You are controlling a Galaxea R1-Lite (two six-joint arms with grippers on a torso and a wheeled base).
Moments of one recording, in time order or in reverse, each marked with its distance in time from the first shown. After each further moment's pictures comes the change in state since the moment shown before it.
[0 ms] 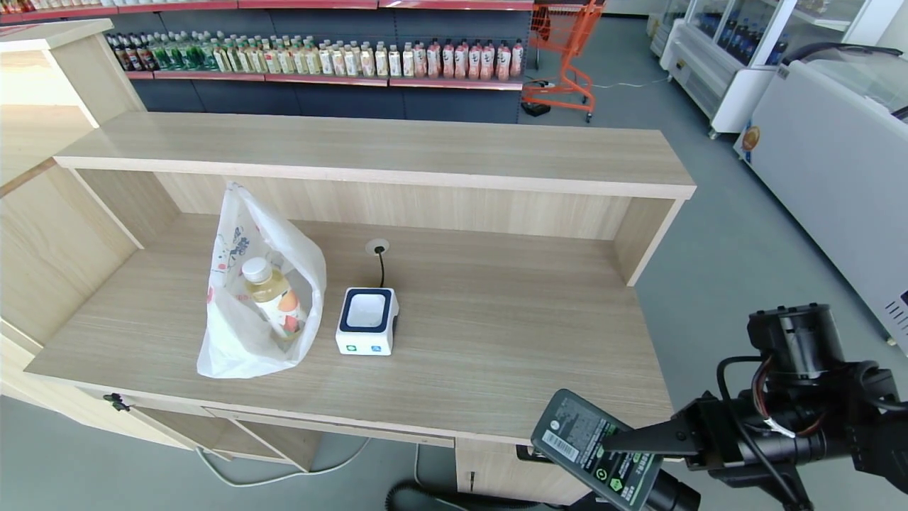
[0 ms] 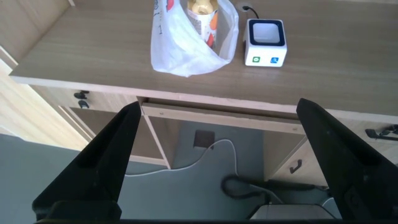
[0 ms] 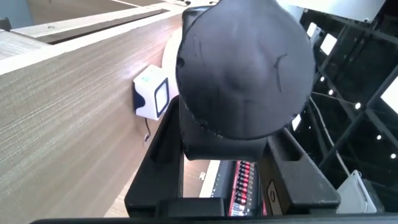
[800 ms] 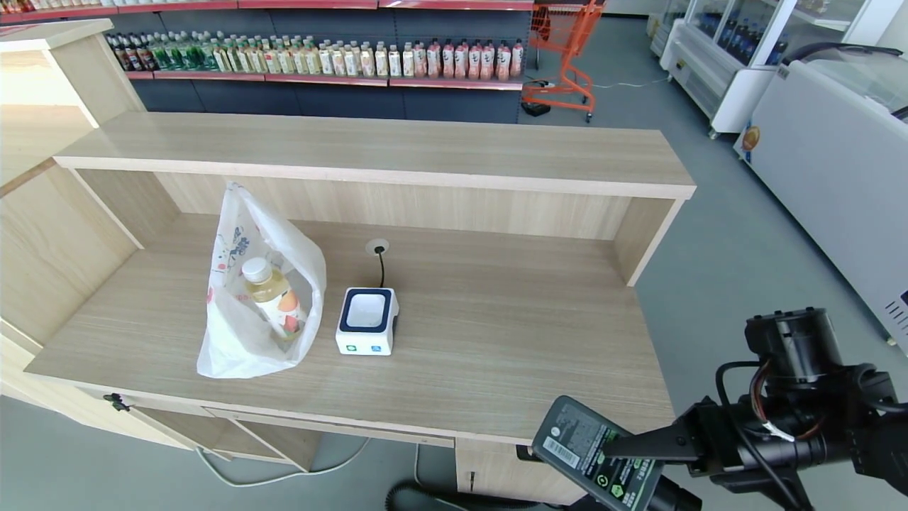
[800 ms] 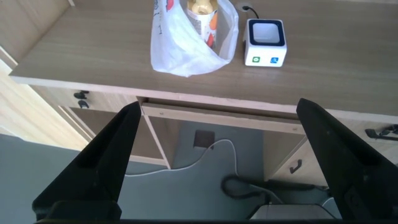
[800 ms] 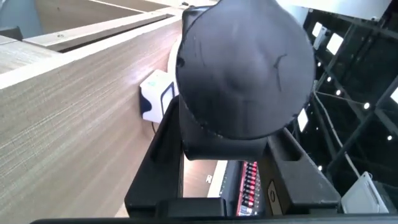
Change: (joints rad) left arm 0.000 0.000 0.000 0.000 0.000 0.000; right arm 0.000 0.003 0.006 0.024 -0.006 0.000
